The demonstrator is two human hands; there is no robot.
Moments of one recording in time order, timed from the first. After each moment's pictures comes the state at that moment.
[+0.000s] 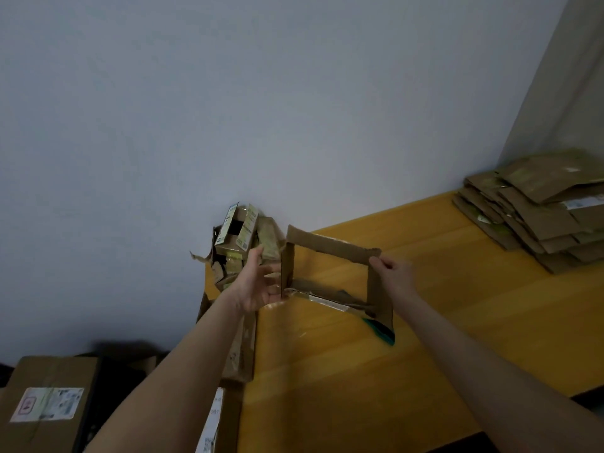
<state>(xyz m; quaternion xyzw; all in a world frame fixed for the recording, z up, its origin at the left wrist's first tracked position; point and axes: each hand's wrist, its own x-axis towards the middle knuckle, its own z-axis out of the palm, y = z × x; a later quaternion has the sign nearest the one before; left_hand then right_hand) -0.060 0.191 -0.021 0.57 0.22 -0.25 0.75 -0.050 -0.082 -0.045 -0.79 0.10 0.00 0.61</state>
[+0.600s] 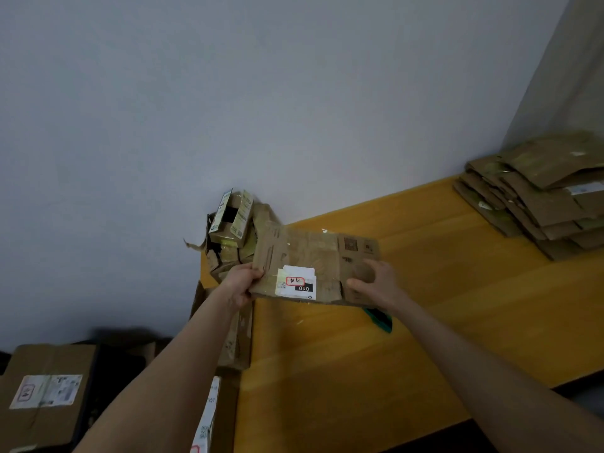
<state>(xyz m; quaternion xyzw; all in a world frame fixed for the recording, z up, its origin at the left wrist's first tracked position) -0.063 0.201 -0.045 0.63 0.34 -0.15 0.69 -0.056 -0.080 -0.078 -0.88 0.02 0.16 0.45</state>
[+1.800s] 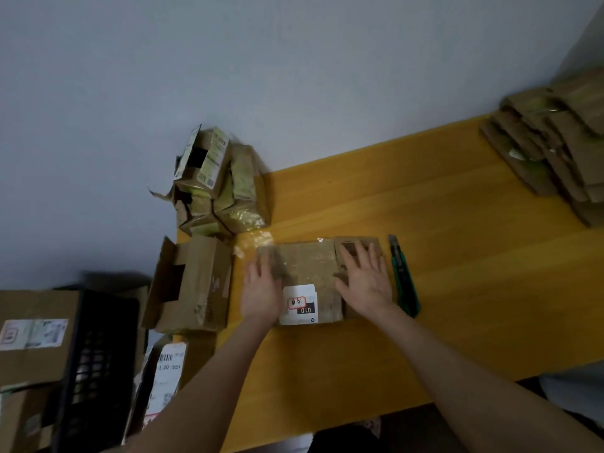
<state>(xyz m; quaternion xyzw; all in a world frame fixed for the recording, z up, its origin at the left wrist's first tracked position) -0.113 0.121 -0.158 0.96 0.19 -0.08 0.19 -0.065 -0.077 -0.176 -0.97 -0.11 0.16 0.15</state>
